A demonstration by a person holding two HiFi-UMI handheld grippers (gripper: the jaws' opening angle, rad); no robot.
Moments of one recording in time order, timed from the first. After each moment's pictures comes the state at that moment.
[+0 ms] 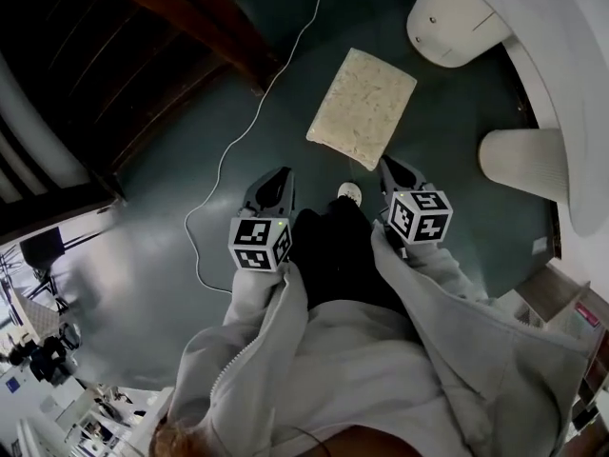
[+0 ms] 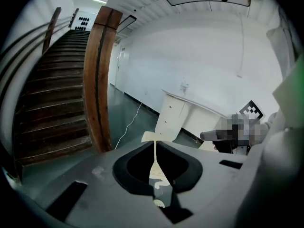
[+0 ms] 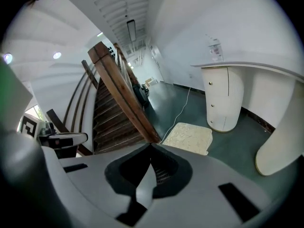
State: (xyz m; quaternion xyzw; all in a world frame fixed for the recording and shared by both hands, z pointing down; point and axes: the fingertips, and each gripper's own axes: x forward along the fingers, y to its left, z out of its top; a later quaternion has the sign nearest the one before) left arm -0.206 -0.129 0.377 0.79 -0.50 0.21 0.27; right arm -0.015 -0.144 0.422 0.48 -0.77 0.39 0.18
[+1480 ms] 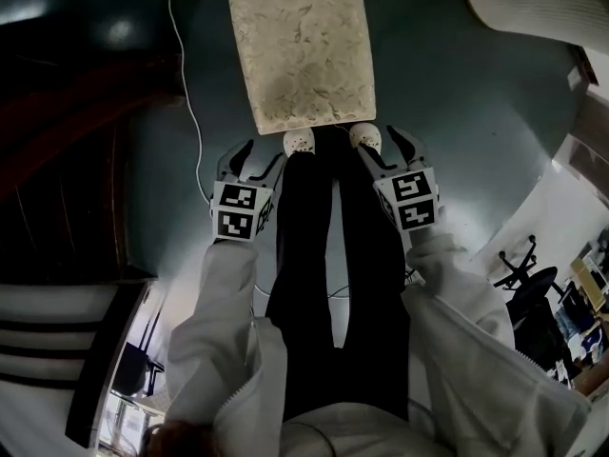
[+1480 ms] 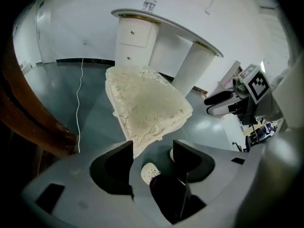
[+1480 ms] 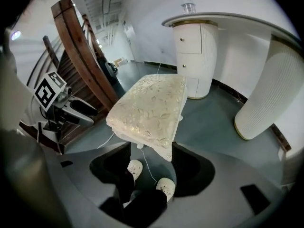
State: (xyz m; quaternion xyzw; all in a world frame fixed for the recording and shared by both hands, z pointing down) left arm -0.193 -0.186 0.711 0.82 -0.13 0.49 0.26; right arm -0.015 -0.093 0.699 0.57 -0.62 0.45 0.29
